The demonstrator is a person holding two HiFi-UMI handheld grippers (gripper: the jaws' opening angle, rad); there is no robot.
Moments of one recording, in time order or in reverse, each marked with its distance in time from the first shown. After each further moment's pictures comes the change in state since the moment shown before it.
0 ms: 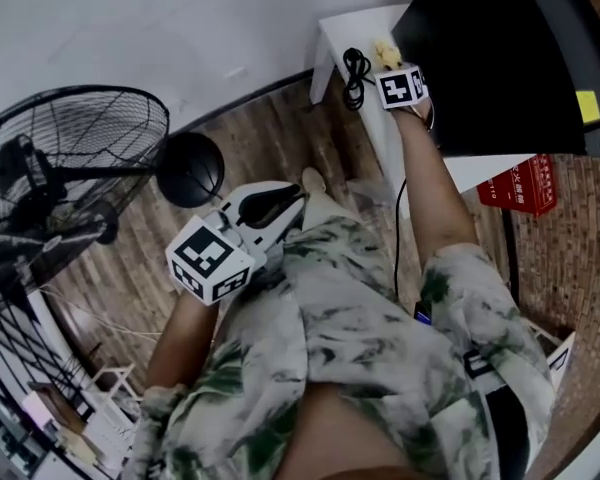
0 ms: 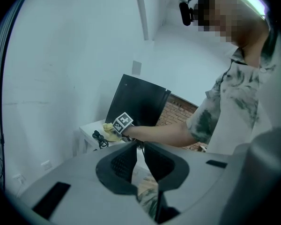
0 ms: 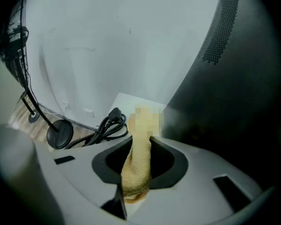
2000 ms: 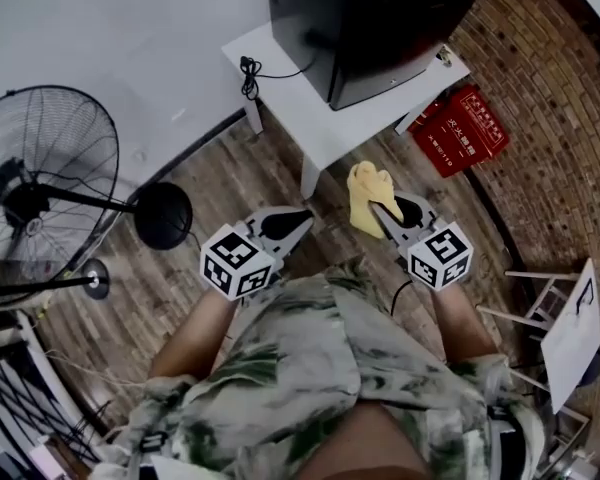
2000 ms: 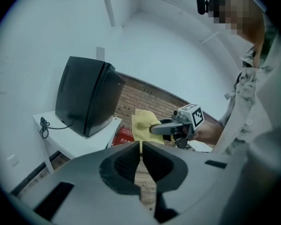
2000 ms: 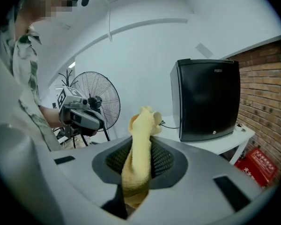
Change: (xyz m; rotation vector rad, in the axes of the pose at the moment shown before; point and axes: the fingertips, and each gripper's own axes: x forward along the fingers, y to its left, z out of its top) left arm 0.078 -0.276 -0.100 0.115 0.090 -0.224; right arm -0.500 0.050 -0.283 0.259 -0.517 0.407
